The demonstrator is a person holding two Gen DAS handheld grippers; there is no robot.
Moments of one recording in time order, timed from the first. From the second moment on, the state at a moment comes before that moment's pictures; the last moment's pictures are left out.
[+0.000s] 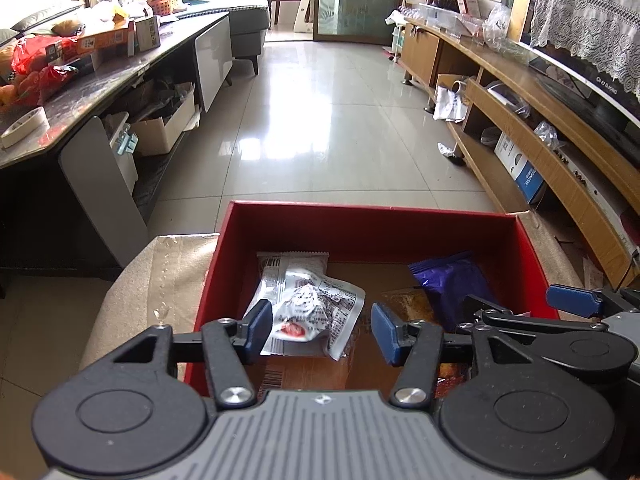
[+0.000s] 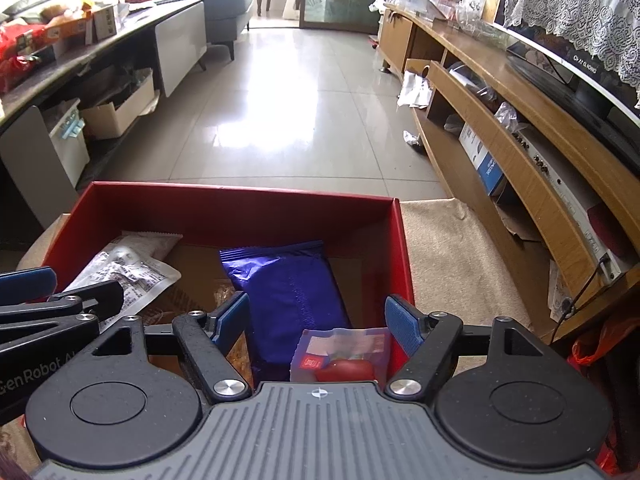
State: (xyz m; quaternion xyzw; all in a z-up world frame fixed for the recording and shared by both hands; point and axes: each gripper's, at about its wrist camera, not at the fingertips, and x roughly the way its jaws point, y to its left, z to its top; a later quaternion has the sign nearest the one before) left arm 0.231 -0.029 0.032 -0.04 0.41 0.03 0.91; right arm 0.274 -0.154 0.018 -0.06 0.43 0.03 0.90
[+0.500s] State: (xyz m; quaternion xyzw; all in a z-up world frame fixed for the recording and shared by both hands) left arm 0.209 -0.018 0.044 -0.06 0.40 0.03 0.92; right arm 0.256 -0.152 0.032 -0.08 0.41 0.03 0.91
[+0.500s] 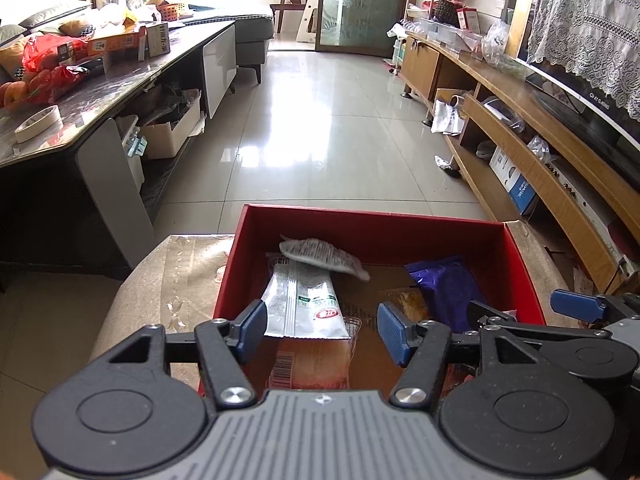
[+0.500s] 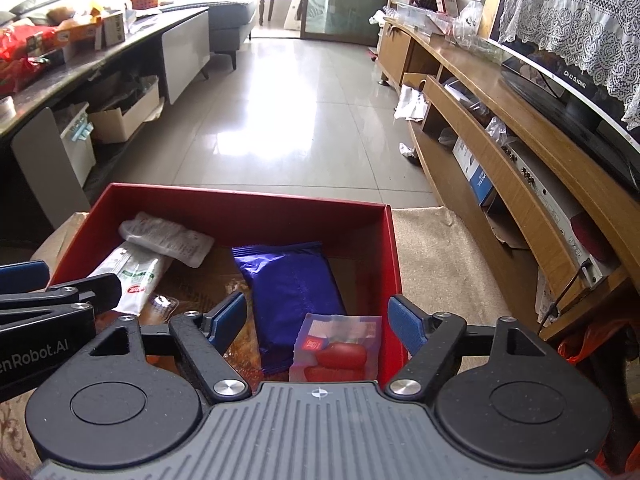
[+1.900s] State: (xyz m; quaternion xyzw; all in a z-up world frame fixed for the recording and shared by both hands) left arm 0.083 0.012 0.001 -0.09 0.48 0.01 0.87; right arm 0.162 -0.145 0.020 -0.11 0.46 0.05 0.88
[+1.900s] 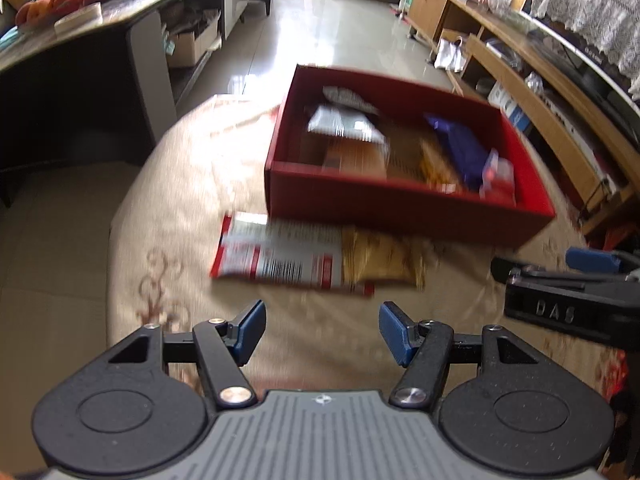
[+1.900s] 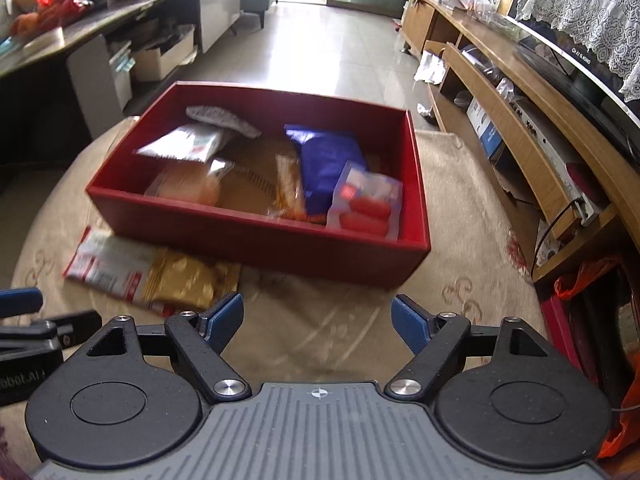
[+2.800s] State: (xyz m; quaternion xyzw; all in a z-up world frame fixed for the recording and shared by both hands) left arm 0.034 0.005 -0.054 -0.09 0.56 0.01 0.82; right arm 0.117 -0.198 0.004 -0.05 0.51 0.04 0.86
